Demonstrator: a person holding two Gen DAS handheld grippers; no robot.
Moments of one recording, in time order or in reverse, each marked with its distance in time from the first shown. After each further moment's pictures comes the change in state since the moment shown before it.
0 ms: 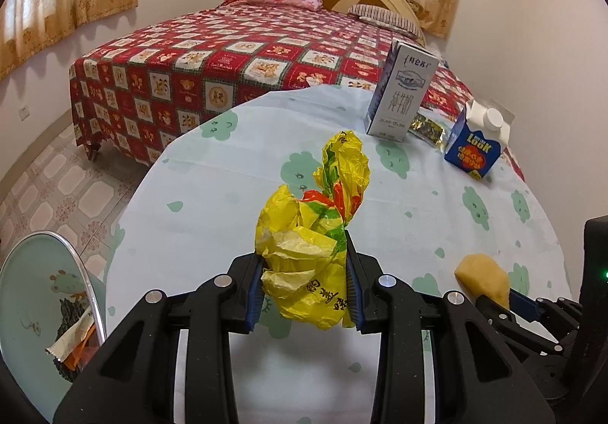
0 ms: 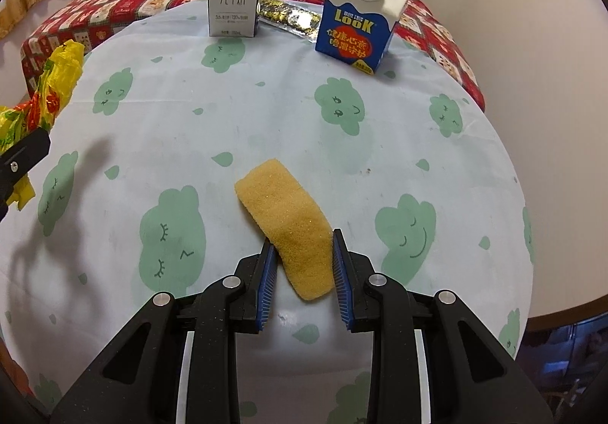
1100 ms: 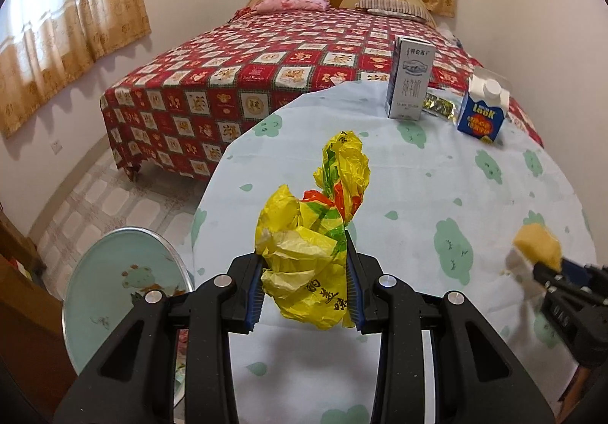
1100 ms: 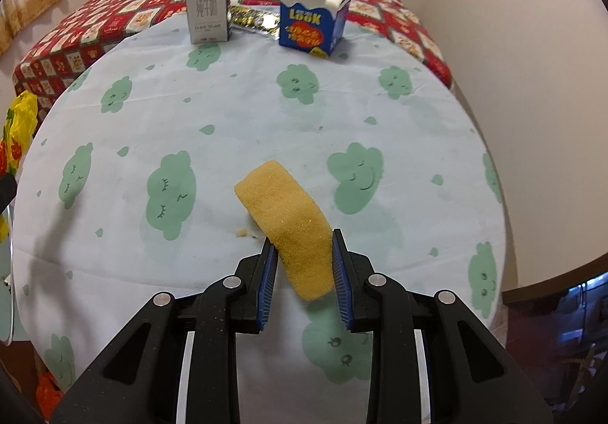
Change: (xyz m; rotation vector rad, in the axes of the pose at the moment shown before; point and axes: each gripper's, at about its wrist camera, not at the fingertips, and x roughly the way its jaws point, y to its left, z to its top) left arm -0.063 0.004 -0.023 0.130 0.002 0.156; right arm -0.045 -0.027 -0.038 0.122 -0.014 -0.019
